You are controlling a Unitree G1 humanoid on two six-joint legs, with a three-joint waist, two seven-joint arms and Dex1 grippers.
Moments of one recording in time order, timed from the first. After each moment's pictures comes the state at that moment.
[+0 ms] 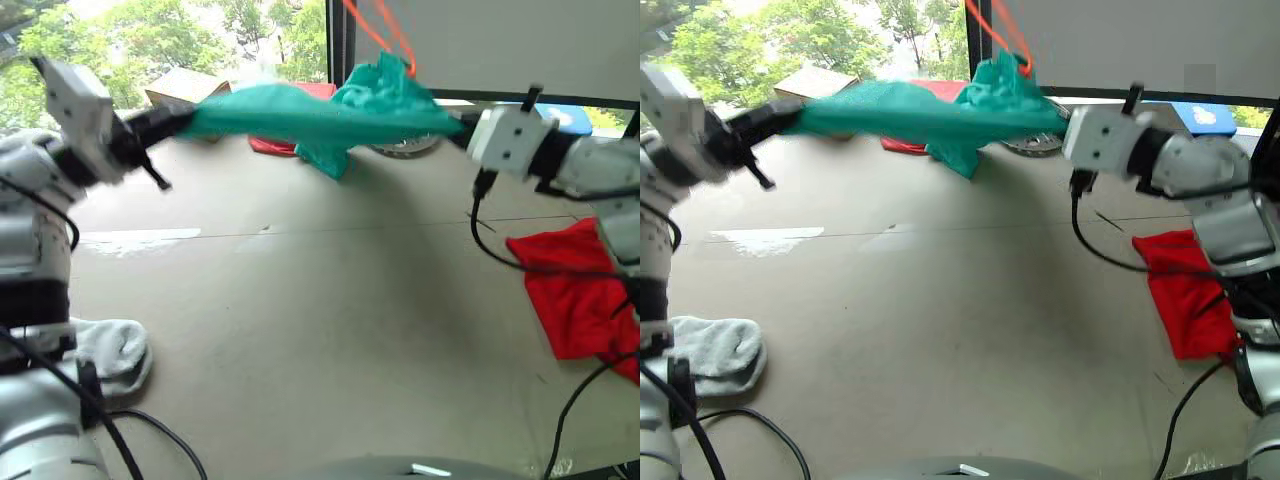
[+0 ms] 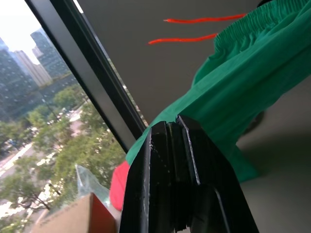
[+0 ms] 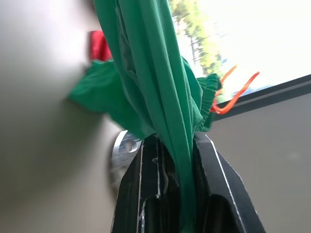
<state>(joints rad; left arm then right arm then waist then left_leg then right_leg) -0.43 0.96 0.24 0.19 -0.58 0.14 -1.06 -0.63 -0.90 0.21 -0.20 0.05 0.12 0.77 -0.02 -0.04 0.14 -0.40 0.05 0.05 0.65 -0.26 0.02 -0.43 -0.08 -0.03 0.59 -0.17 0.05</state>
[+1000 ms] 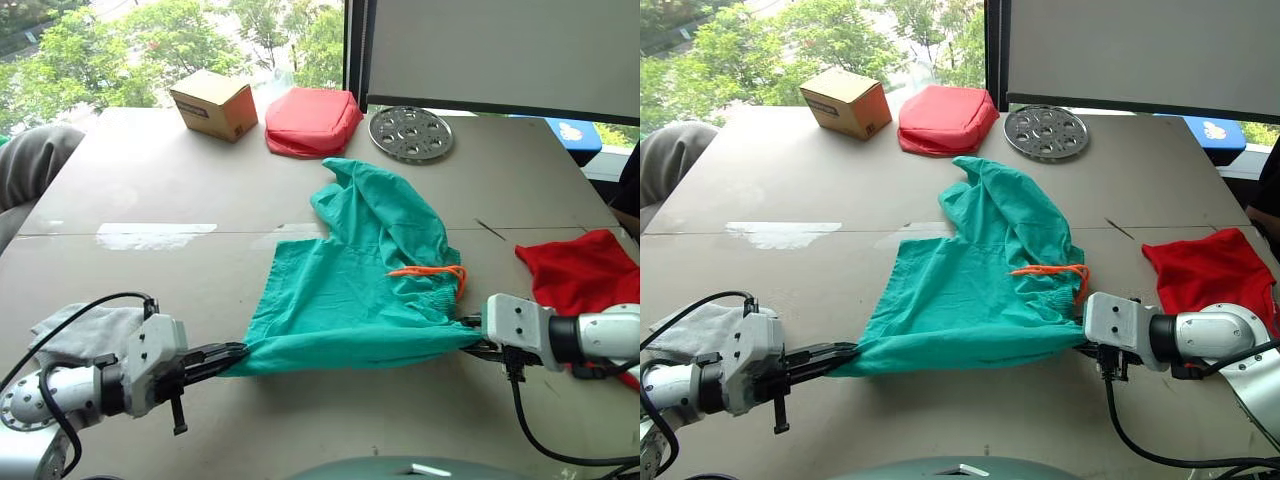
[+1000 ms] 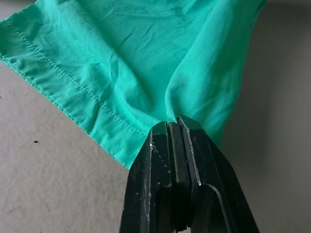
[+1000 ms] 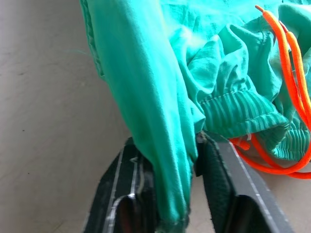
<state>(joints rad) 0.52 0.83 0.41 -0.43 -0.50 0.17 -1.17 0.13 -1.09 0.01 -0.74 0.26 0.52 0.96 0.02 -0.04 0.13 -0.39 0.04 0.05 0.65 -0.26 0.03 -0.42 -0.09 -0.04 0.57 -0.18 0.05</state>
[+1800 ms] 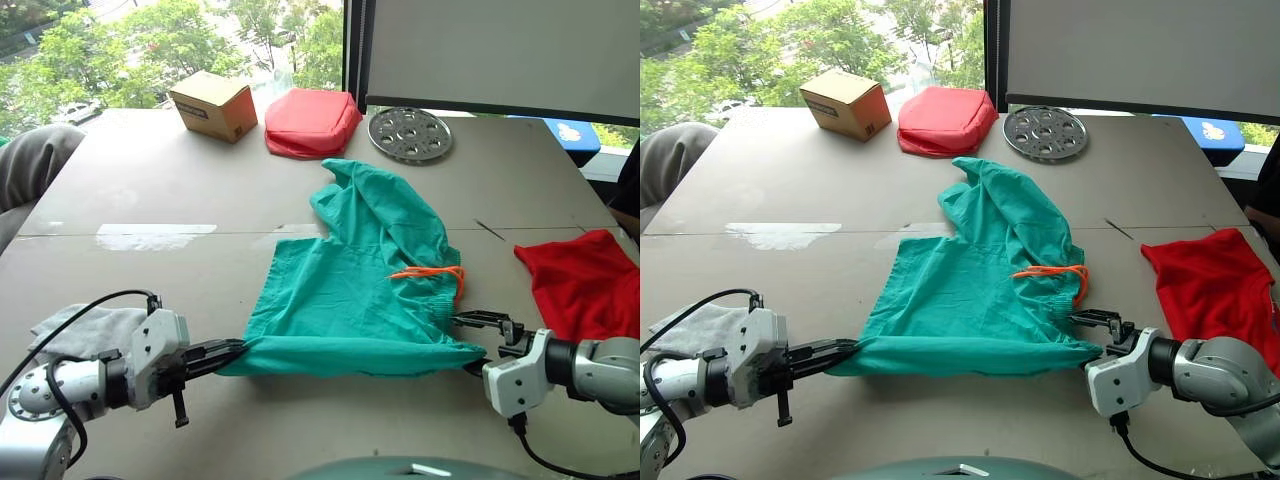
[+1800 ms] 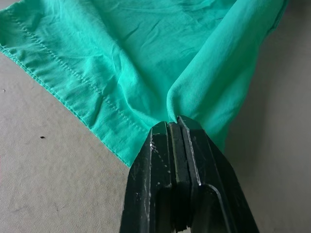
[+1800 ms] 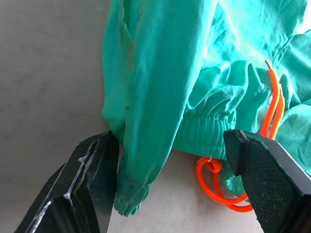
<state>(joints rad) 0.47 0.84 0.38 -0.36 -0.49 0.17 -1.18 0.29 -1.01 0.04 -0.48 -0.28 -0.36 0.78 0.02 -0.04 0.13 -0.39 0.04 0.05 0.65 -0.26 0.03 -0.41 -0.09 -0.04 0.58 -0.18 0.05</state>
